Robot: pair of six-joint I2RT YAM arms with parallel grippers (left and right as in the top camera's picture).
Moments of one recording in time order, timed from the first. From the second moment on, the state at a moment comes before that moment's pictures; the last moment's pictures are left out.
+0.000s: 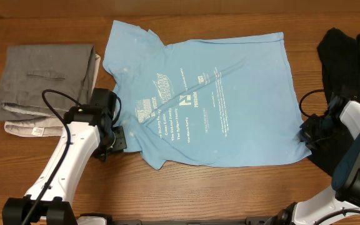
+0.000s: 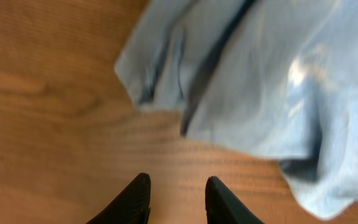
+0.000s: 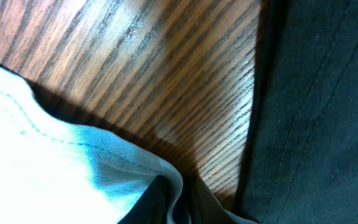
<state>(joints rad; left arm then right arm) -0.10 1.45 0.94 -1.04 -0.06 -0.35 -0.44 1.83 1.07 -0.88 -0.05 0.41</state>
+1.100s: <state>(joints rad) -0.09 1.56 0.91 -0.79 0.13 -0.24 -0.44 1.83 1.07 -0.87 -0.08 0.41</state>
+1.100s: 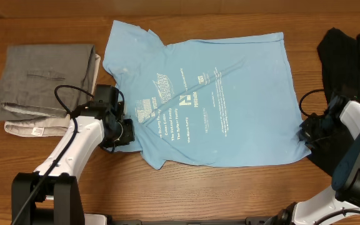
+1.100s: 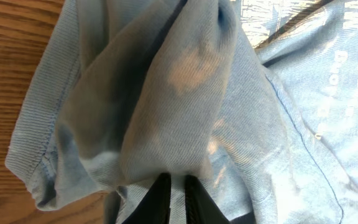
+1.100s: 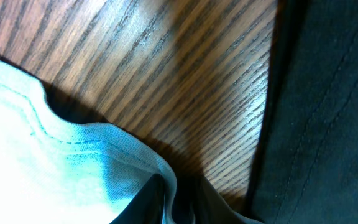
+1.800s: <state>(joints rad) -0.08 1.62 1.06 -1.02 0.00 -0.18 -0.44 1.83 1.07 -0.87 -0.09 0.41</state>
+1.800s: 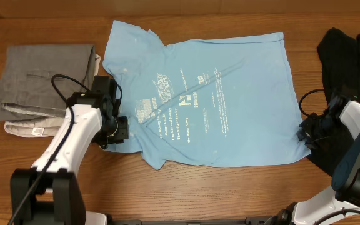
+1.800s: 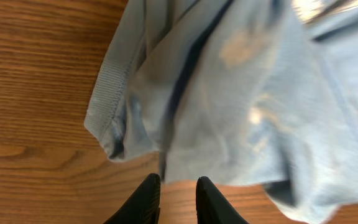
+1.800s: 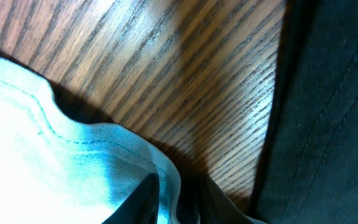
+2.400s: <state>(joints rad) -0.07 1.69 1.04 -1.01 0.03 -0.17 -0.44 1.83 1.07 -0.86 -0.09 0.41</state>
